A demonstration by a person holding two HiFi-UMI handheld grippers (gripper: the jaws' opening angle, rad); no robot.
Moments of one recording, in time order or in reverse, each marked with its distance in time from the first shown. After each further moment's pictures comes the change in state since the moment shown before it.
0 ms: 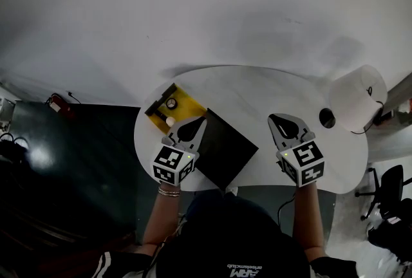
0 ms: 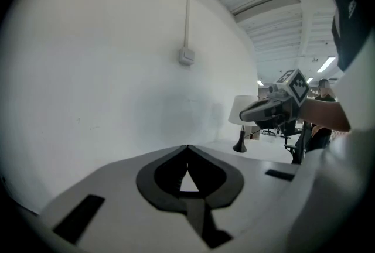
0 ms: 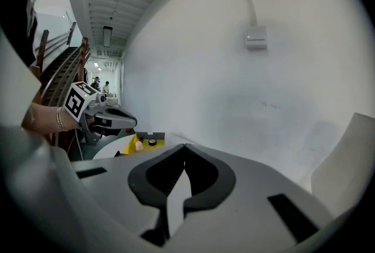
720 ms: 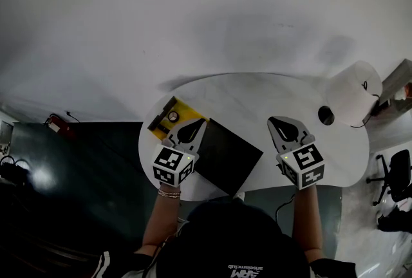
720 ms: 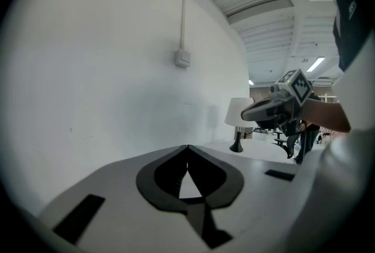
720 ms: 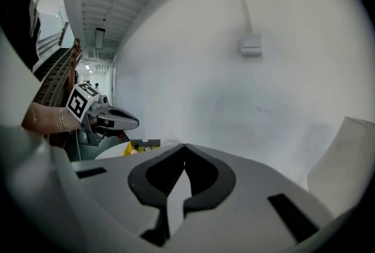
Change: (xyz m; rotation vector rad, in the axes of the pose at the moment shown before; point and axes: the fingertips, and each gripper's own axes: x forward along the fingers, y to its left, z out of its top) left arm 0.003 0.022 0.022 0.044 0.004 -0.083; right arm 0.000 0.009 0.021 0.039 -0.029 -0.076
